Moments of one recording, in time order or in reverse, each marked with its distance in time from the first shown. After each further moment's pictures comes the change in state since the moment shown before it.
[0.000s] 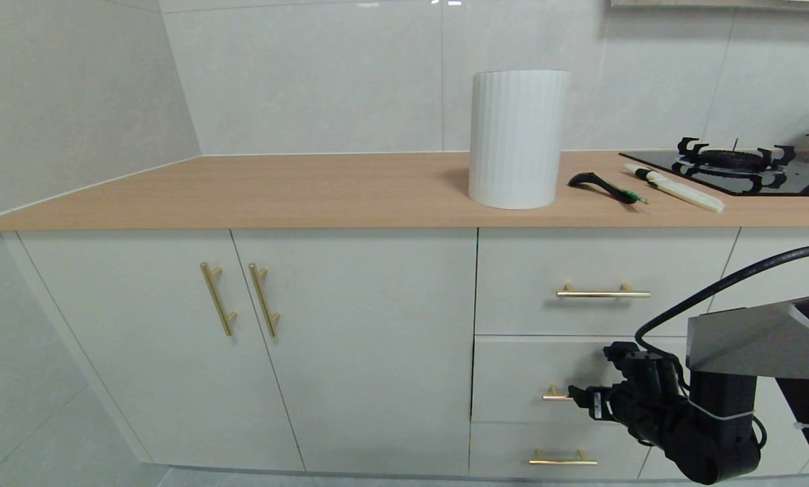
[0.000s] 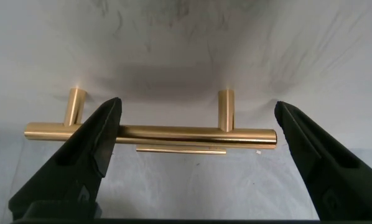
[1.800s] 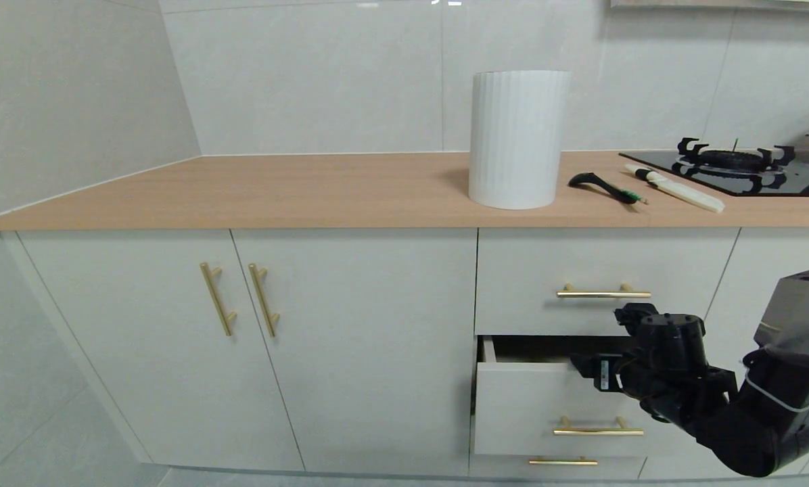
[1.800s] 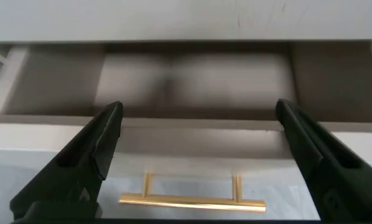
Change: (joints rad) left arm 0.000 0.000 0.000 0.000 0.000 0.000; right arm 0.109 -0.384 0.110 0.176 -0.103 0.045
